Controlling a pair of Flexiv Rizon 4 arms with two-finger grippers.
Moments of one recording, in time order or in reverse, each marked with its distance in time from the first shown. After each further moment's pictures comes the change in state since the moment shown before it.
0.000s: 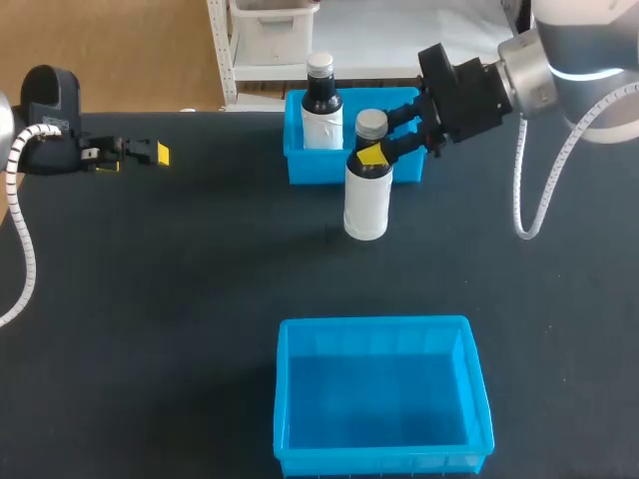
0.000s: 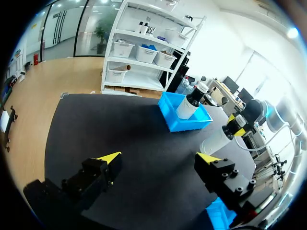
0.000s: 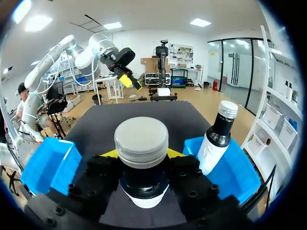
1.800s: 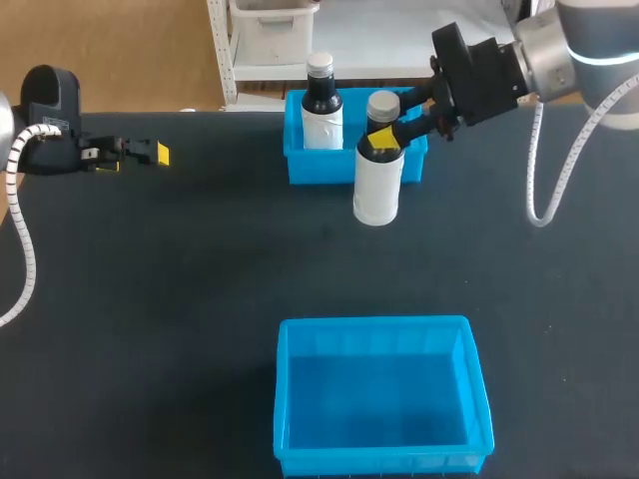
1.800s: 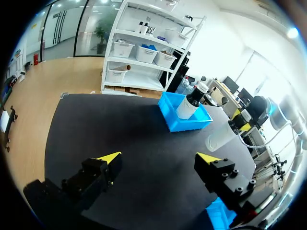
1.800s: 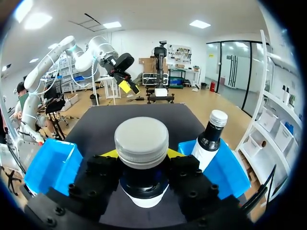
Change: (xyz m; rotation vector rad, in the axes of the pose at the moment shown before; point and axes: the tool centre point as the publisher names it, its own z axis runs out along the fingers) left arm 0.000 0.000 0.000 0.000 0.000 0.000; right arm -0.013 -0.003 -0.024 0.031 0.008 -0.008
